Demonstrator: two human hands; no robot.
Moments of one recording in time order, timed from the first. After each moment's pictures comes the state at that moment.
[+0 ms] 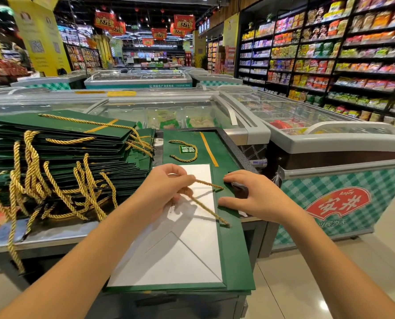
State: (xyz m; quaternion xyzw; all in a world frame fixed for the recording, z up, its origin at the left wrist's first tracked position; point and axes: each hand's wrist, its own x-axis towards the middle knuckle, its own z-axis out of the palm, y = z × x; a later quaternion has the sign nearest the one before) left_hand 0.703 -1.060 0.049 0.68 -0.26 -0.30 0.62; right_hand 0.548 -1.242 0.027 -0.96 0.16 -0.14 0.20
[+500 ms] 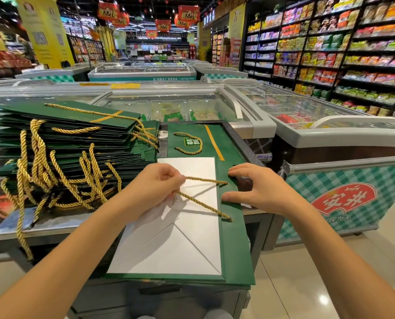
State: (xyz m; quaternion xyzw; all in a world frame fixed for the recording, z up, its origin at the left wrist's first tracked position) left_hand 0.719 -1.030 0.042 0.78 -0.36 -0.20 0.47; right_hand 0.551 -1.240 0.028 -0.95 0.19 -0.12 0.21
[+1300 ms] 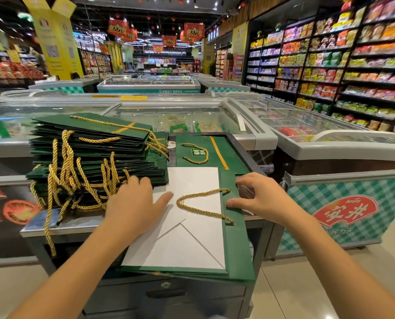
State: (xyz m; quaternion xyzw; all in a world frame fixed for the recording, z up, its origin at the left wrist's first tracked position) left_hand 0.713 -0.983 0.037 0.94 -0.32 0.07 0.11; right_hand 0.546 -1.225 0.031 -0.96 0.22 -0.12 0.16
